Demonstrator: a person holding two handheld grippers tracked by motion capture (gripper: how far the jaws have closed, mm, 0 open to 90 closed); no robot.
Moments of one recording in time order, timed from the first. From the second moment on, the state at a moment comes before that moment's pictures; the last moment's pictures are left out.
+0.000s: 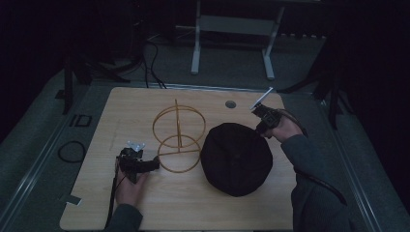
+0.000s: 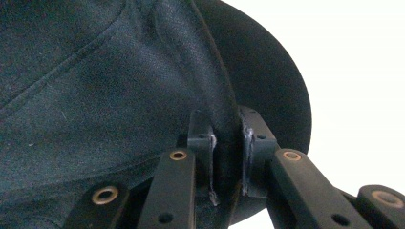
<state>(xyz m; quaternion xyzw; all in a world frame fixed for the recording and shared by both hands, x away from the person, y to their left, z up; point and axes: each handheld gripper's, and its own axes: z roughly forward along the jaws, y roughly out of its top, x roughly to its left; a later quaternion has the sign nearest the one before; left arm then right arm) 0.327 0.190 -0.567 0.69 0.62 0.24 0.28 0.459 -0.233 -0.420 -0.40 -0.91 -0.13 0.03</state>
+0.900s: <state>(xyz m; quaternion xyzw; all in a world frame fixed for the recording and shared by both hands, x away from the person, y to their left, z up) 0.327 0.190 -0.567 0.69 0.62 0.24 0.27 0.461 -0.259 -0.373 -0.42 -0.89 -0.17 0.04</state>
